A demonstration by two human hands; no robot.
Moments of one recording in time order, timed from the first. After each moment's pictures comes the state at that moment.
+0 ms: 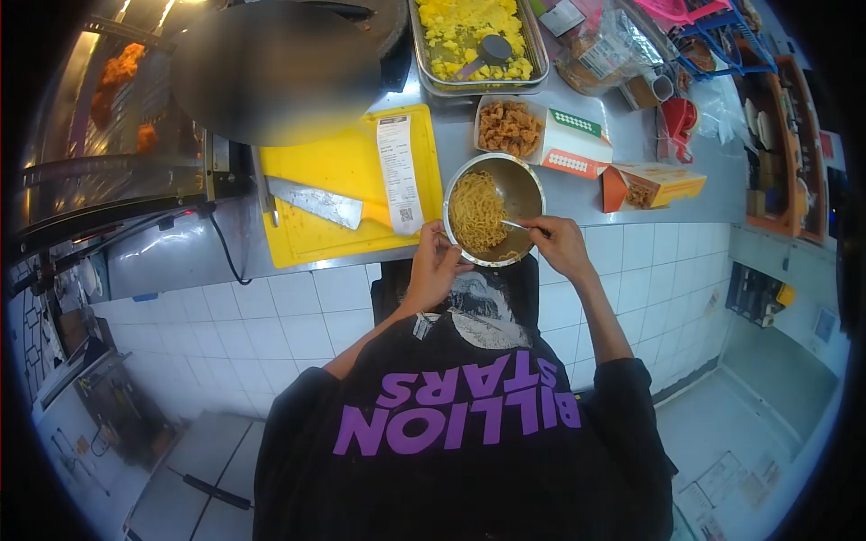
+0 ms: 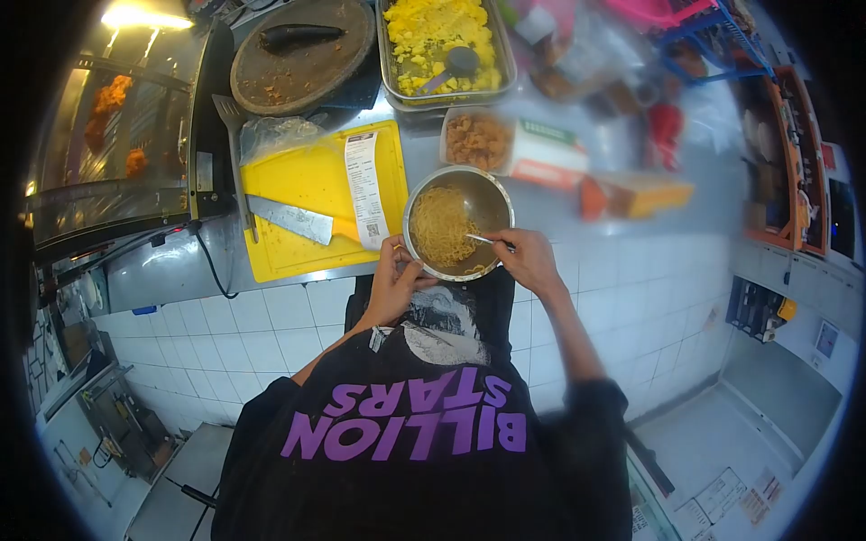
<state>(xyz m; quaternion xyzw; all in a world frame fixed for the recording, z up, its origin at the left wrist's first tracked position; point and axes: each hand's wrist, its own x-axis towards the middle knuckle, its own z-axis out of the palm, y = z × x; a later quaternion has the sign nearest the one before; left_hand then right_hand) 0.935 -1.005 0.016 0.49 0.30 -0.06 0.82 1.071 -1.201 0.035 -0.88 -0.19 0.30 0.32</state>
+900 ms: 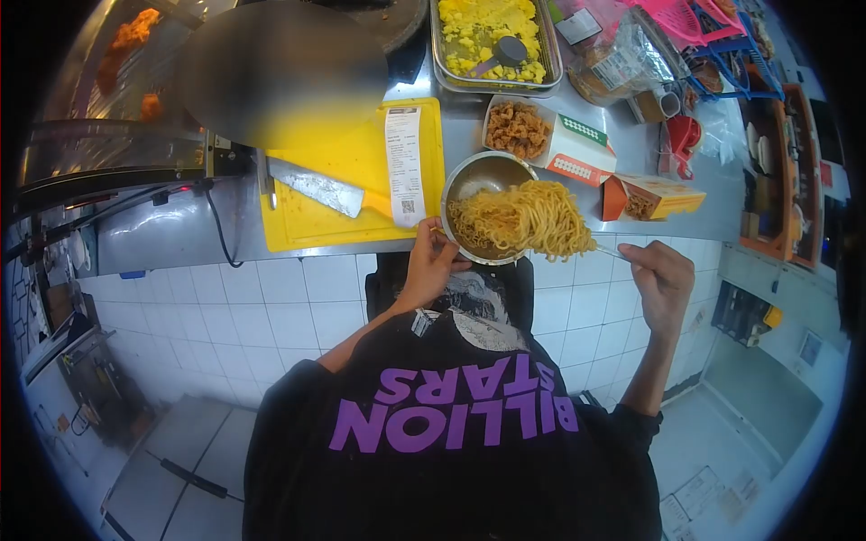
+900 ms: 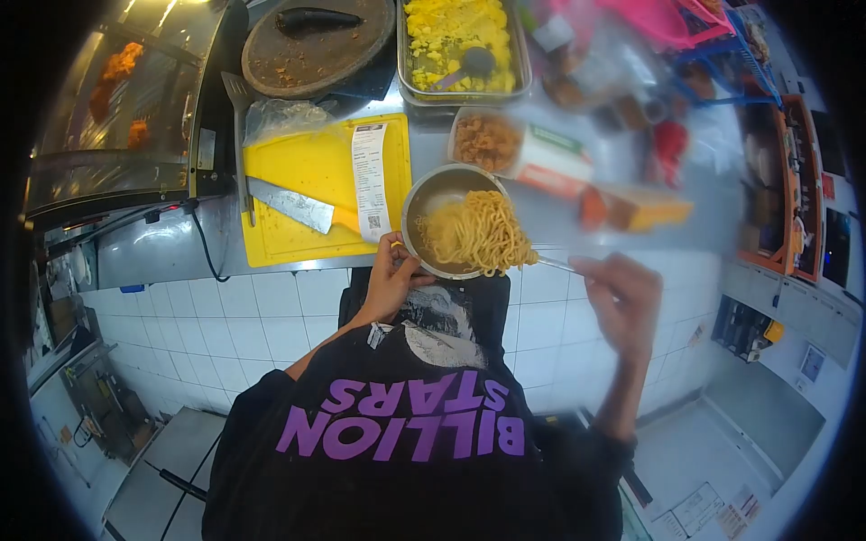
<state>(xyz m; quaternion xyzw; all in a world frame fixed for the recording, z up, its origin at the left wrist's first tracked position) 0.933 -1.002 0.021 0.45 0.35 -0.07 0.82 1.085 -1.238 0.206 -0.89 -0.29 0.13 0.34</state>
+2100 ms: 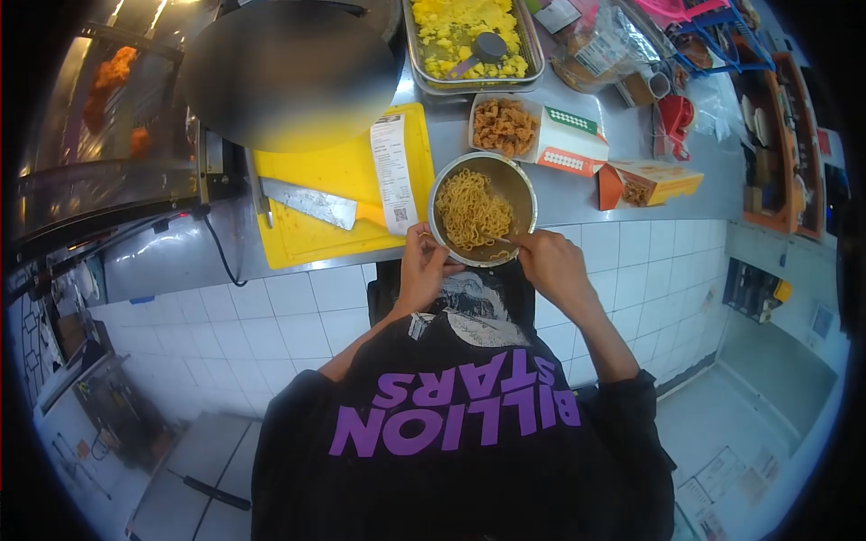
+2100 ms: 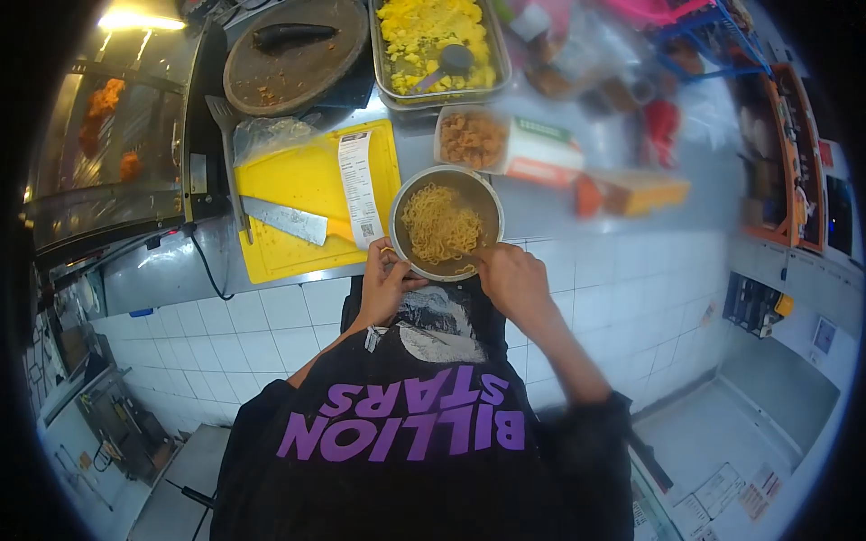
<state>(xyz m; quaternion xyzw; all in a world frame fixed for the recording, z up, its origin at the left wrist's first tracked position) 0.931 -1.000 0.017 0.46 0.35 -0.04 0.82 1.044 -1.174 0.102 -0.91 -0.29 0.24 0.15</state>
